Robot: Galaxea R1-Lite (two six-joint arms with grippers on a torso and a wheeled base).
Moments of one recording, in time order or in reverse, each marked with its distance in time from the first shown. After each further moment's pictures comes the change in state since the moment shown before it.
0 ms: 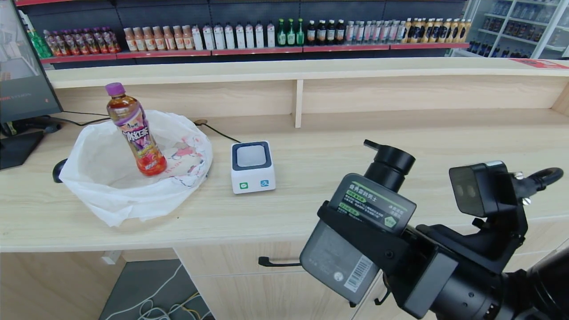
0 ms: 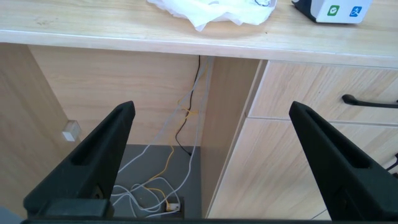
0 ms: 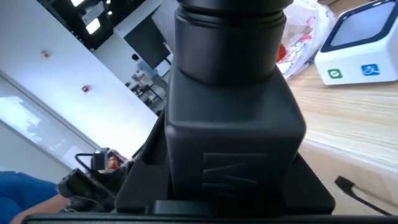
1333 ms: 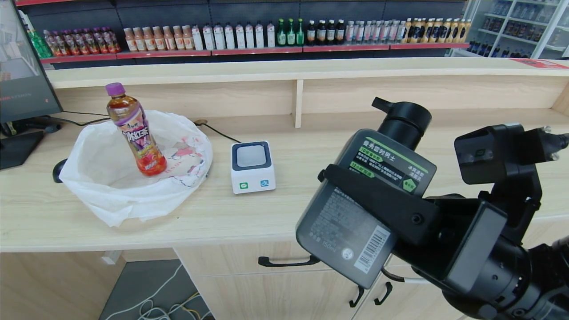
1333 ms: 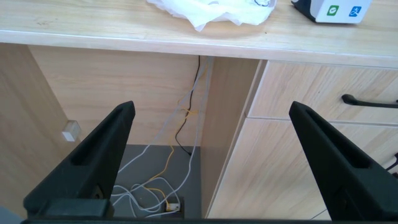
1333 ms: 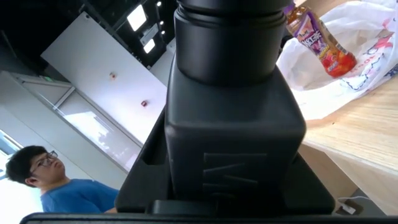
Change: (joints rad) left arm 0.000 0.000 0.000 0.000 0.000 0.000; right arm 0.002 -0.027 -0.106 0.000 0.077 0.170
